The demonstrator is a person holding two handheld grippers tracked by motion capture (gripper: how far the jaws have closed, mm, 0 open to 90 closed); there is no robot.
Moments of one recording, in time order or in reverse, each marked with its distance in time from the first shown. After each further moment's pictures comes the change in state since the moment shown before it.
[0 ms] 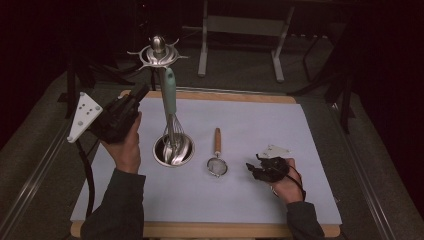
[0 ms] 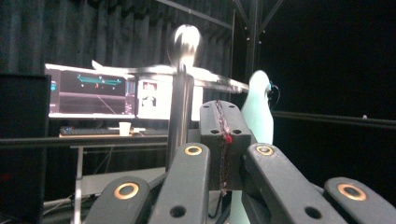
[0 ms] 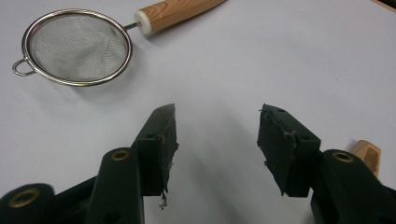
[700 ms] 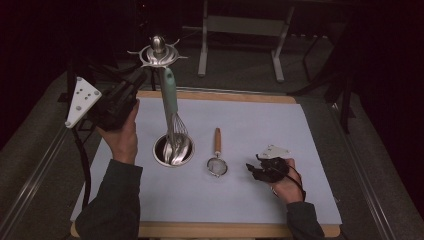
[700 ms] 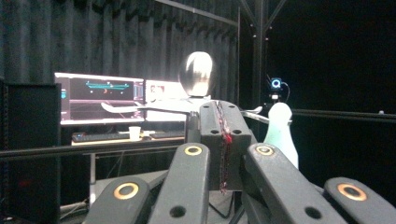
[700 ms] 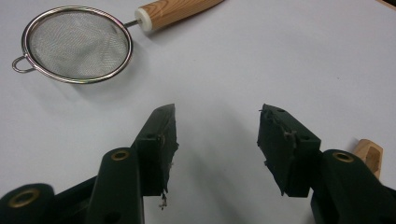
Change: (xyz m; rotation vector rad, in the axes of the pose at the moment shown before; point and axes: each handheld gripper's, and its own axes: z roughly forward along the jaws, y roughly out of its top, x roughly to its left) left arm 0.009 0.018 0.015 0.019 0.026 0.049; right arm 0.000 -0.001 0.001 0.003 0.002 -0.005
